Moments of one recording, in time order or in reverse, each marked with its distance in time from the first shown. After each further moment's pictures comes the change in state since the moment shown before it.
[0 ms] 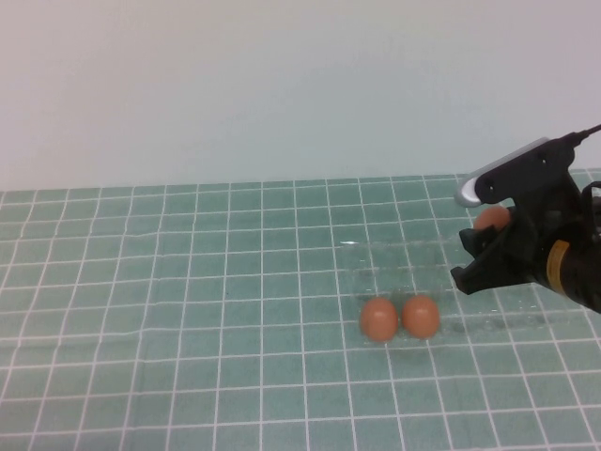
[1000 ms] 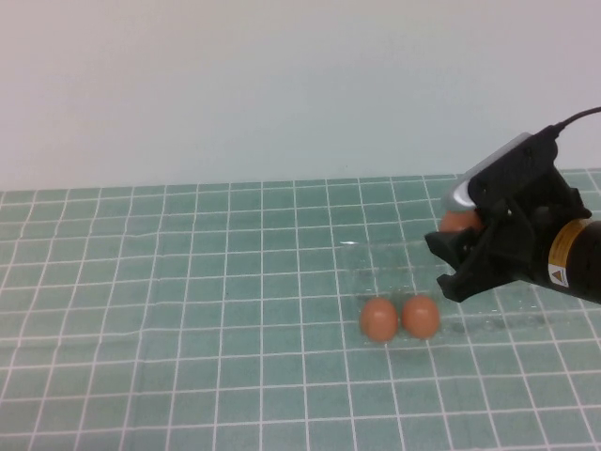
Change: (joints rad) right arm -0.048 -0.027 -0.011 1.077 -0.276 -1.177; left arm 0.000 0.000 0.000 0.000 0.000 0.000
